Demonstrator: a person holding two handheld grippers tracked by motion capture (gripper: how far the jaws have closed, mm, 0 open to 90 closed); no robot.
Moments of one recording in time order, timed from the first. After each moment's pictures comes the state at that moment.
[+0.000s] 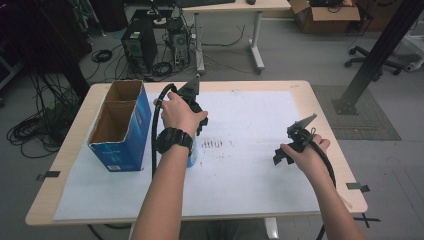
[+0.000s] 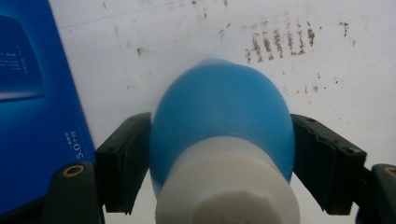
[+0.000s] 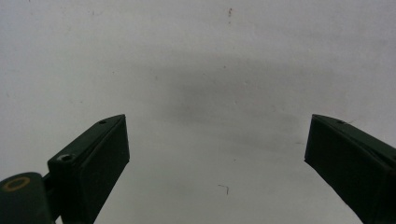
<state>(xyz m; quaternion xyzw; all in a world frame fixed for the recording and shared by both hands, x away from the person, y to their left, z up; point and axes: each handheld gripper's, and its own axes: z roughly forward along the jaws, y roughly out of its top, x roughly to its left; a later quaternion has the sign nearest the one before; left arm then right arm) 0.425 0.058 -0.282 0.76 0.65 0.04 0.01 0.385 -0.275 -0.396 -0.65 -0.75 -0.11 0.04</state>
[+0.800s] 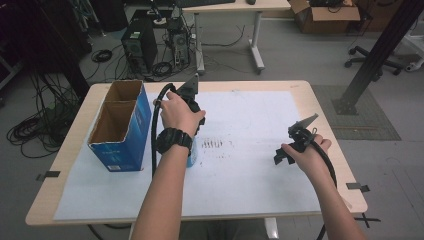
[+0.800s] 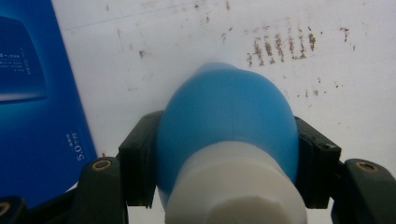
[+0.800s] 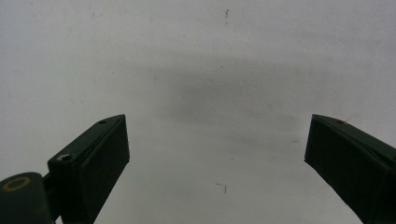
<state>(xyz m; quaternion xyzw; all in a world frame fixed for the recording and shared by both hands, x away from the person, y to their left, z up) 0.425 0.060 -0.281 0.75 0.66 0.04 0.02 0.384 -0.278 -0.395 -0.65 -0.75 -0.12 0.03</state>
